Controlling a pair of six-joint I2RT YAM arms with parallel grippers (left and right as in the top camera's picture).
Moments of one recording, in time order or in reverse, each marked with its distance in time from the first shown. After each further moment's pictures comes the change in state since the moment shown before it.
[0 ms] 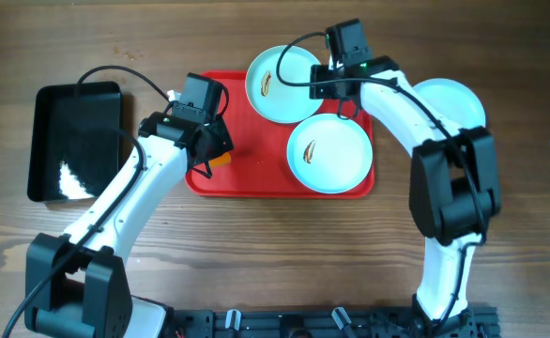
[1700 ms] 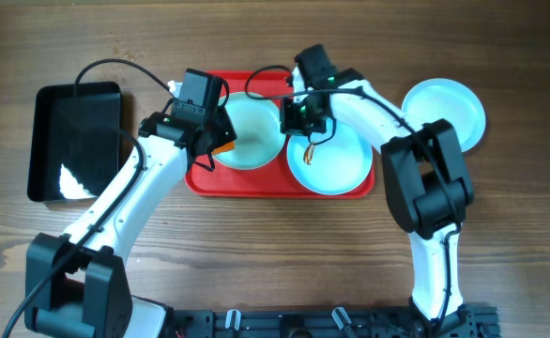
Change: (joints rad) left arm 0.000 0.000 0.000 0.113 -0.001 0.005; right arm 0.117 0.092 0.019 -0.163 -0.403 0.093
